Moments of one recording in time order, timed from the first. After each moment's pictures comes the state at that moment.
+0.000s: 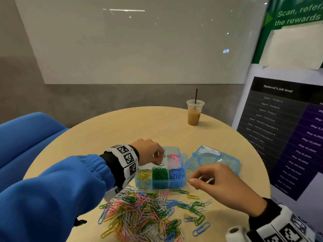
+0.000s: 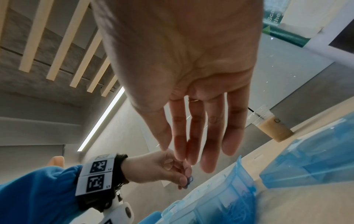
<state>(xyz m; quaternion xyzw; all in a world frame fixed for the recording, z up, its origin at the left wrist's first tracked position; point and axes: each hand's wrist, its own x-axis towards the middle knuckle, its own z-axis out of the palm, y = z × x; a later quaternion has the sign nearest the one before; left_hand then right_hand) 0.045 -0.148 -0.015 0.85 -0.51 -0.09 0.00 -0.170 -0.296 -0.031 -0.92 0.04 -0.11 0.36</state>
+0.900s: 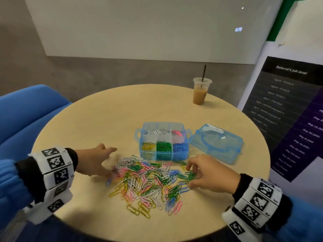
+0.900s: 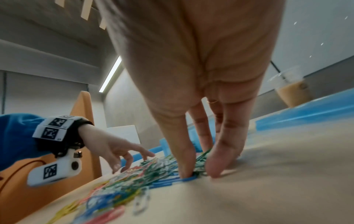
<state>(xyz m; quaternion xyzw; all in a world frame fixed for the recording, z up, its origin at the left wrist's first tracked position) 0.024 0.006 -0.059 0.91 -0.31 -0.26 -0.03 -0.154 -0.281 -0.071 -0.98 0.04 0.08 0.16</state>
